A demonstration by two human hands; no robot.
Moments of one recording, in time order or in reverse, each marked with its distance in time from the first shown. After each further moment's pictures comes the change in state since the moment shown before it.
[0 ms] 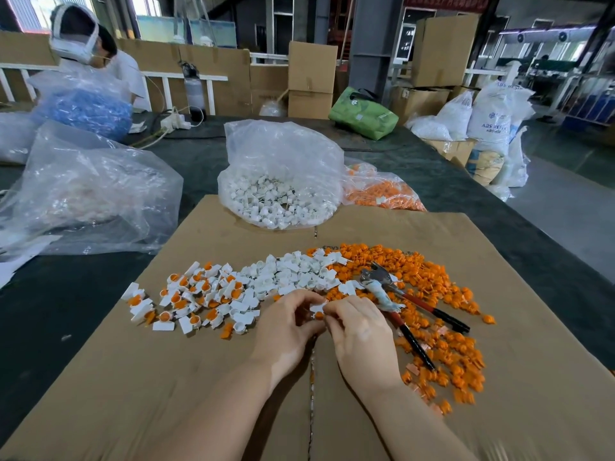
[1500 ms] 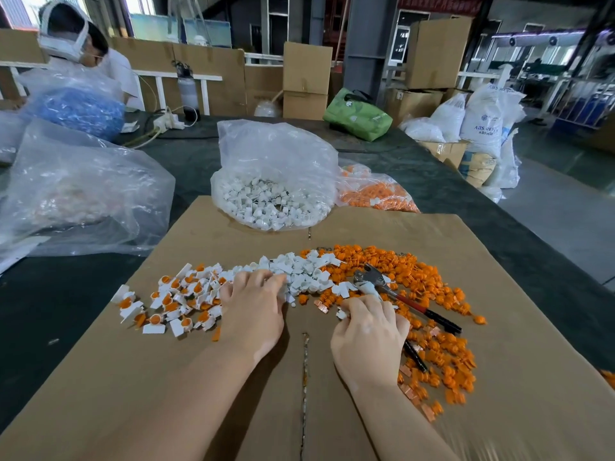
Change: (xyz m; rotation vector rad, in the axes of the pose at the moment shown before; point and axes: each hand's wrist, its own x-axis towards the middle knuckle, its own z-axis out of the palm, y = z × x) left_hand 0.025 -0.017 -0.020 0.794 0.141 0.048; right_hand -0.002 0.000 0.007 -0.327 0.126 0.335
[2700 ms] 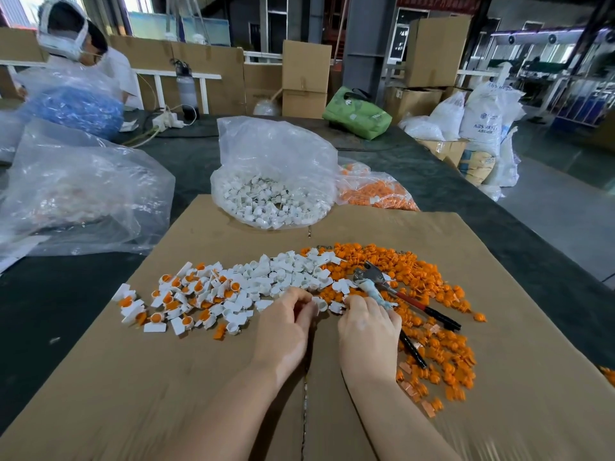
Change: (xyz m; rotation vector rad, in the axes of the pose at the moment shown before) left_hand -0.024 0.035 0.011 -0.752 -0.041 -0.121; right_hand 0.002 -0.001 0.000 0.007 -0.137 0.011
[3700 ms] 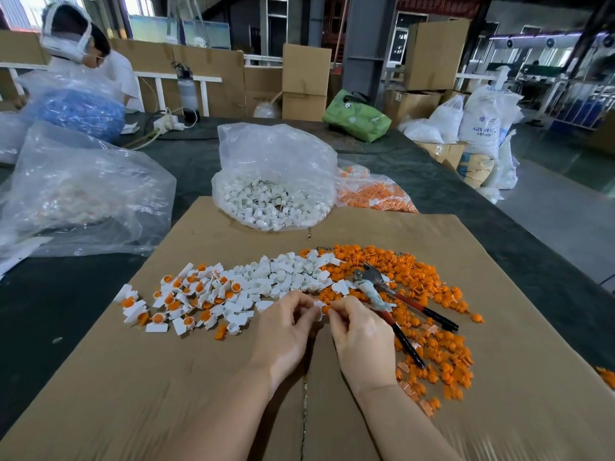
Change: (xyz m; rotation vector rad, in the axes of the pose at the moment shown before) left_hand -0.003 -0.001 -0.003 -0.103 -0.043 -0.003; right_hand -0.003 0.002 -0.010 0.367 0.049 -0.179
